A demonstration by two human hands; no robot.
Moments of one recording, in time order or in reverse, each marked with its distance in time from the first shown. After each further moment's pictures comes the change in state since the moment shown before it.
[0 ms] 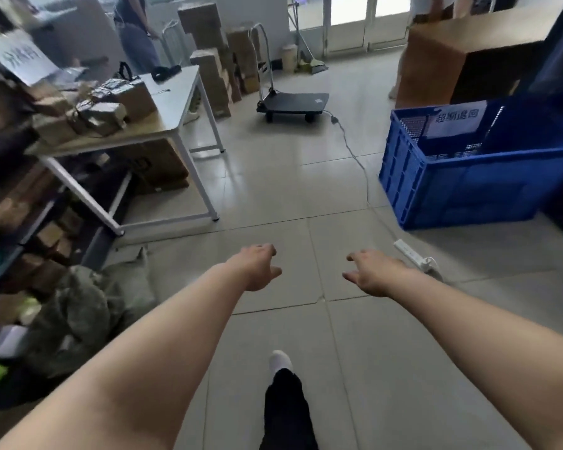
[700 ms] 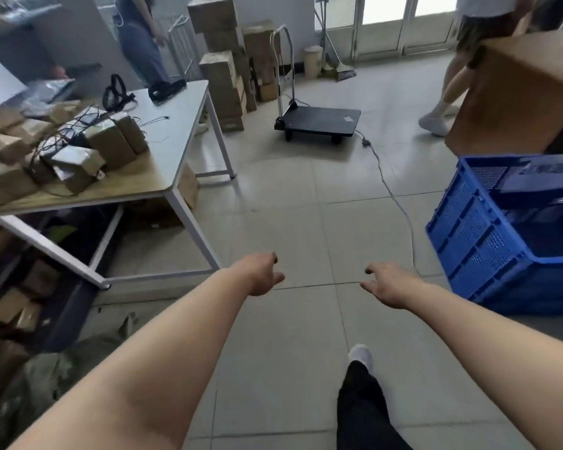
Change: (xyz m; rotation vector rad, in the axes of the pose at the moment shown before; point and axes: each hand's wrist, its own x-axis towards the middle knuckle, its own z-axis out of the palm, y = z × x) left_hand 0.442 -0.138 -0.234 -0.060 -0.054 -0.084; right_hand 0.483 -0.034 -0.202 0.063 -0.052 0.022
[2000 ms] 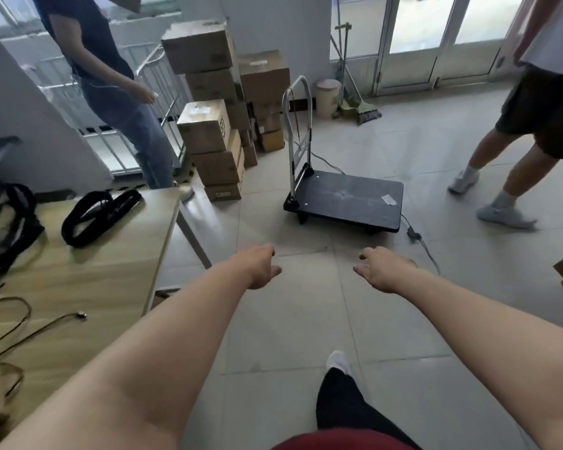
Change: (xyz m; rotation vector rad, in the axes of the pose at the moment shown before) left_hand 0.818 -0.128 -0.536 -0.007 0.059 0.030; right_hand 0.858 -0.147 -0.486 0.007 0.107 0.022
